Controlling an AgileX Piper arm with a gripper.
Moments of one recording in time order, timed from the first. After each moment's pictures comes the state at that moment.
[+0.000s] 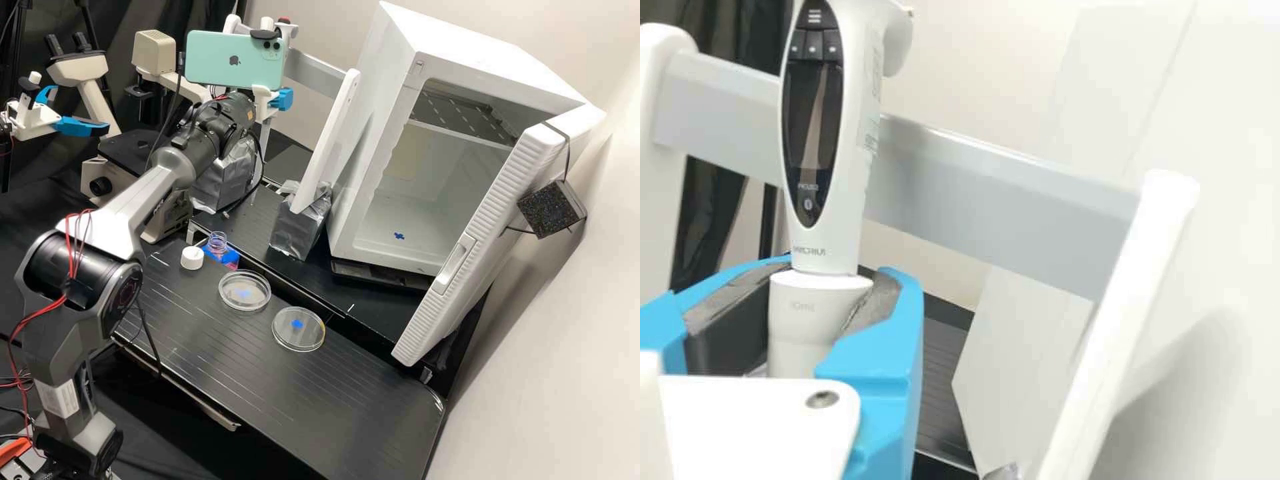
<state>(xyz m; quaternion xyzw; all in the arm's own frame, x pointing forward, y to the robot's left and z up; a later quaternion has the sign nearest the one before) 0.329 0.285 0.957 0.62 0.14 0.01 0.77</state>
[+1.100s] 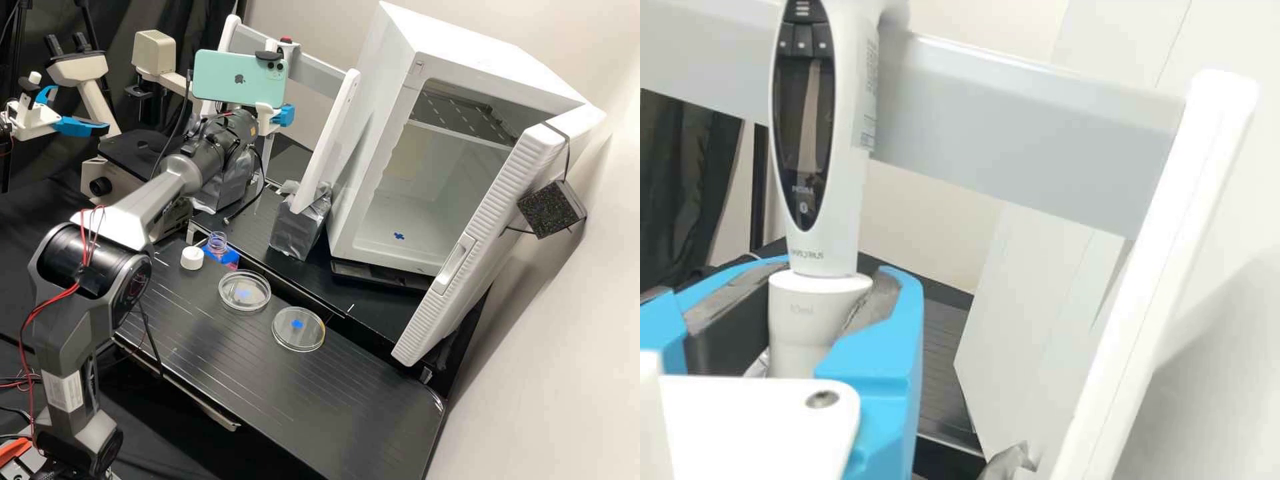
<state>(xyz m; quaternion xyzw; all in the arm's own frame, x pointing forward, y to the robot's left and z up) 0.352 0.266 0.929 0.63 0.14 0.00 0.76</state>
